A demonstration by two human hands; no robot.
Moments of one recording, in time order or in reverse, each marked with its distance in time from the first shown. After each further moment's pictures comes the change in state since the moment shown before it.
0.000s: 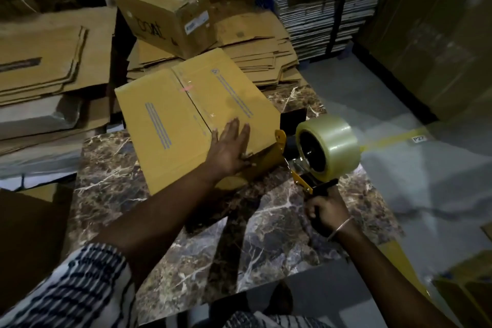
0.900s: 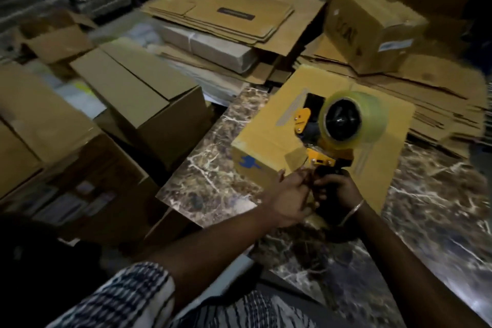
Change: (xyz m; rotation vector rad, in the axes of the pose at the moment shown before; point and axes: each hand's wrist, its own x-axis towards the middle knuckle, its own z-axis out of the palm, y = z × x) left_hand -0.206 0.010 0.032 -0.323 0.318 -0.362; right_hand -0.010 0.006 0.208 -0.171 -0.736 0.352
